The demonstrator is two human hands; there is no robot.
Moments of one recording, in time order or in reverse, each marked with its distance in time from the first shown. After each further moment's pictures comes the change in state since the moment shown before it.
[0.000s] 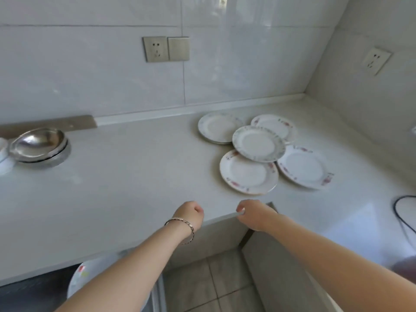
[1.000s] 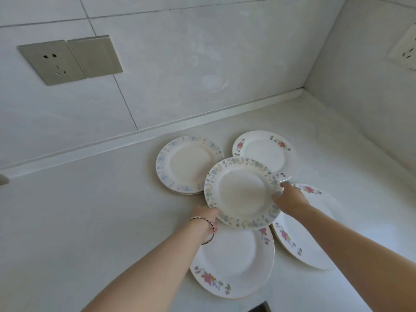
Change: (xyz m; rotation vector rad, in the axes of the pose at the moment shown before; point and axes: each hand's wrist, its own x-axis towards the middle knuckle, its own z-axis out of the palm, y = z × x) left_hand 0.254 0.206 0.061 -0.621 -0.178 -0.454; right_hand 0.254 0.168 -0.180 0.378 0.251 0.438
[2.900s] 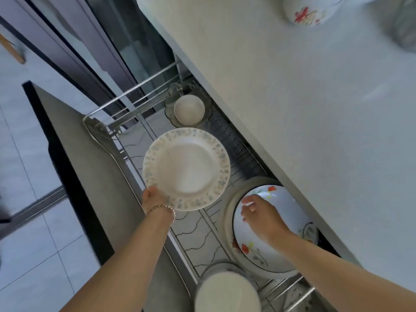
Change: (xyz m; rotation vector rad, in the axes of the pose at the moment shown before) left_hand -0.085 -0.584 -0.532 -1.422 1.319 -0.367; right_hand -0.438 -0.180 0.594 -0.566 -0.972 -0.763
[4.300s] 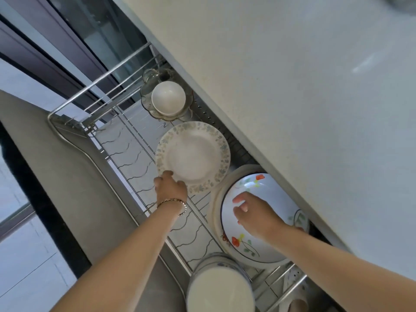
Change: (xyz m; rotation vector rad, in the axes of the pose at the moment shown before) left_hand -0.007 -0.024 0.050 0.889 -0.226 0.442; right_hand -0.001 0.005 -0.009 -0.154 -0.088 0.044
